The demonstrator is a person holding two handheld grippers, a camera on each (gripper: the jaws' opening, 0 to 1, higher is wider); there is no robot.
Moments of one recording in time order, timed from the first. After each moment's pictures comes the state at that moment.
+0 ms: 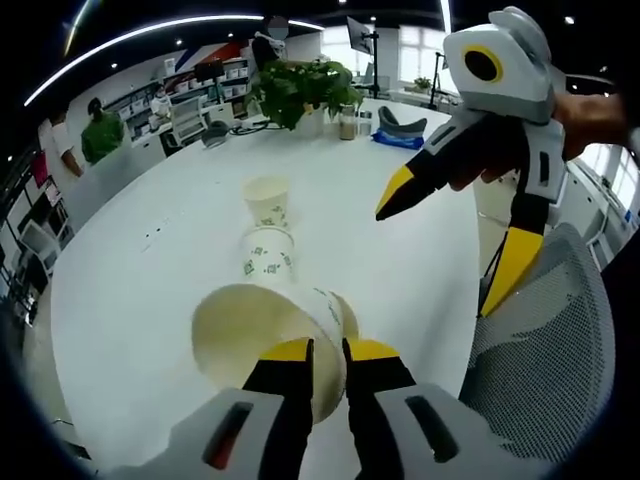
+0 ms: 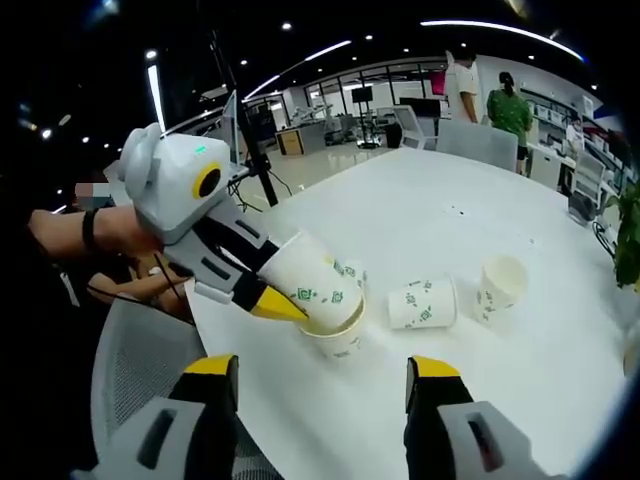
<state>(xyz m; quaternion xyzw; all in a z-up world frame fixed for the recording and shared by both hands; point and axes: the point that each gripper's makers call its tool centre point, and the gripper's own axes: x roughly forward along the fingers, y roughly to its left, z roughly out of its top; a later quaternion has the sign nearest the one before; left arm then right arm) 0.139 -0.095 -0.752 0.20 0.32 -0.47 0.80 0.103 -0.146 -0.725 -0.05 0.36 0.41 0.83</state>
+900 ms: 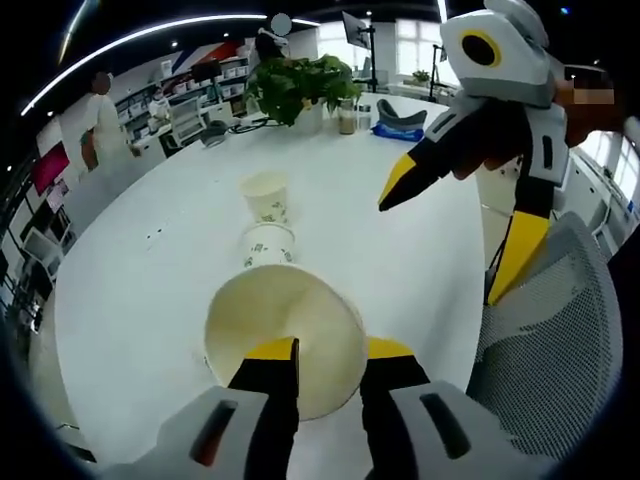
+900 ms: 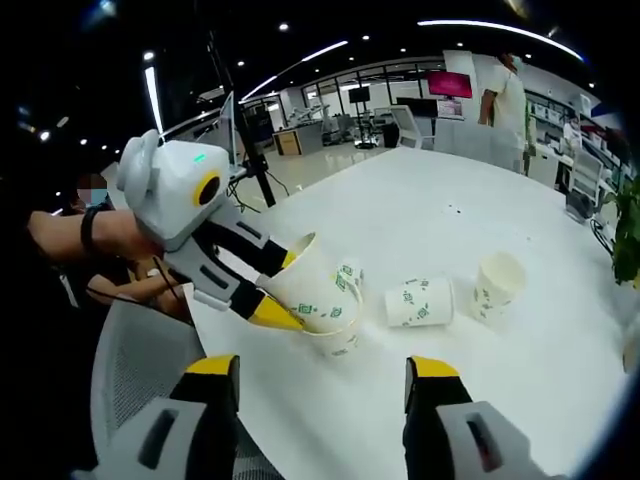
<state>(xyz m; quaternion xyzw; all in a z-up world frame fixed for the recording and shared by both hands) 0.140 -0.096 -0.758 0.21 0.32 -0.47 0.80 0.102 -0.149 -0.726 -0.05 0.36 0.41 0.84</state>
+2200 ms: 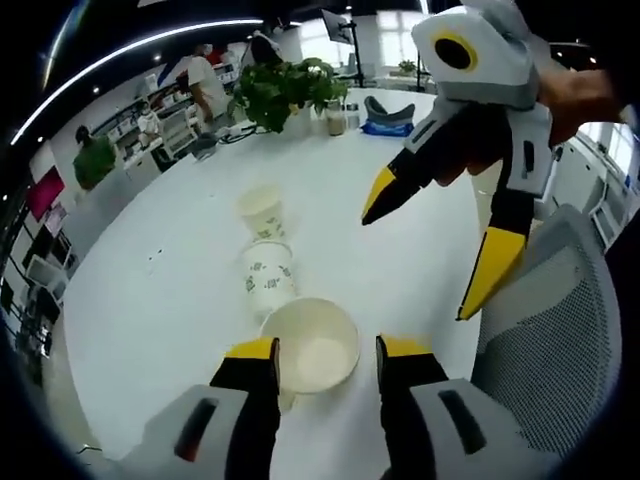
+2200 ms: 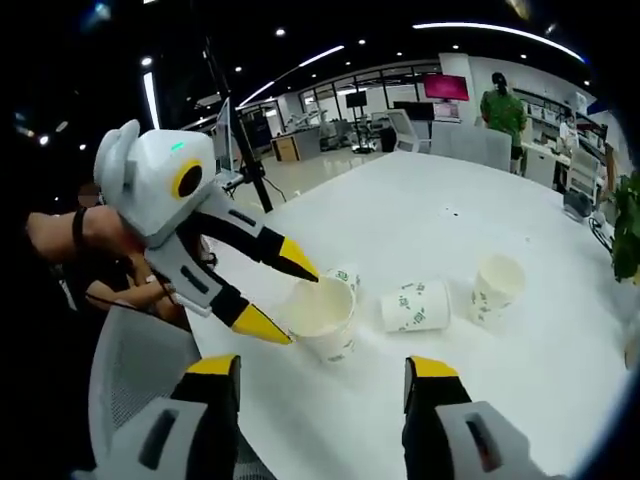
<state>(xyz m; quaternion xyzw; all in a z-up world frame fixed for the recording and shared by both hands) 0.141 -0.103 -0.741 0.24 0.30 -0.48 0.79 0.108 -0.149 -0.725 -0.04 0.35 0.40 0.84</state>
